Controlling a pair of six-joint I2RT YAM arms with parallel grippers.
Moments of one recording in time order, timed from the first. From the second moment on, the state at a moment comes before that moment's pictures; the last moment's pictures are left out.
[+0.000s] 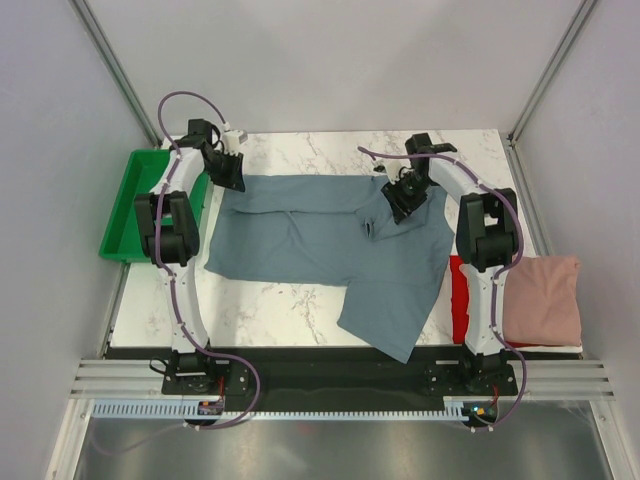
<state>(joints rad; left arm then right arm) 0.05 2.30 1.99 -0.79 0.45 0.36 0.18 2.24 1.85 -0.96 -0.32 -0.56</state>
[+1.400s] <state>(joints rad) 0.02 2.40 2.11 -0.78 0.35 0.34 0.07 2.44 2.17 -0.91 -0.20 -0.57</state>
